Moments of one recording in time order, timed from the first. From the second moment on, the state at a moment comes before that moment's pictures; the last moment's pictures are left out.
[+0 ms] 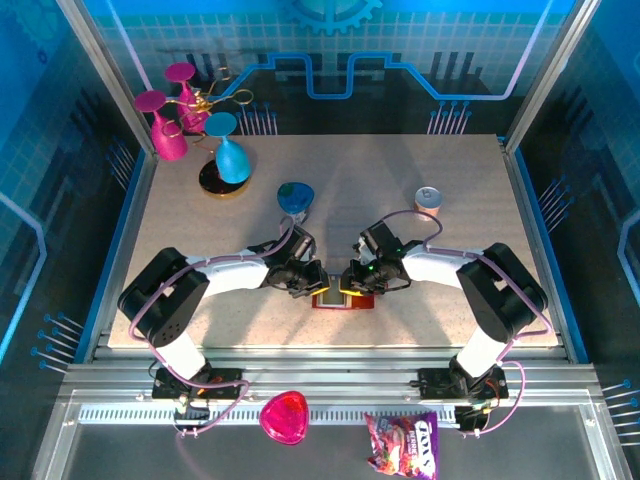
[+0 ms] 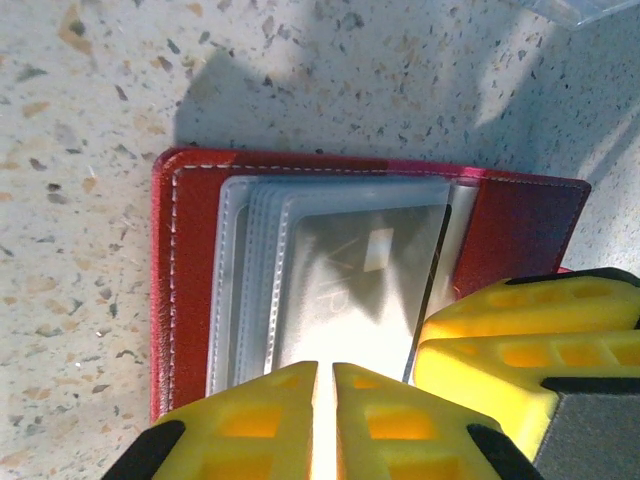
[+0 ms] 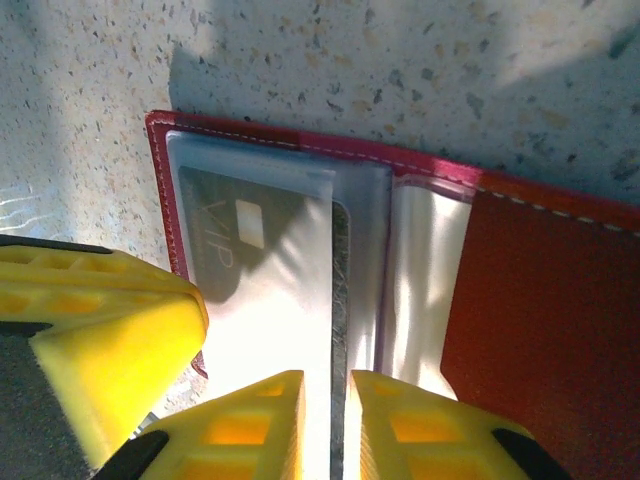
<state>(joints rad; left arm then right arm) -0.65 1.67 0.83 -0.18 0.39 -1.00 0.58 1.67 0.82 -0.28 -0.52 0.75</state>
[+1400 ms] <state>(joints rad) -0.65 1.68 0.83 -0.19 0.38 -1.00 0.58 1.68 0.82 -0.23 -0.53 0.76</state>
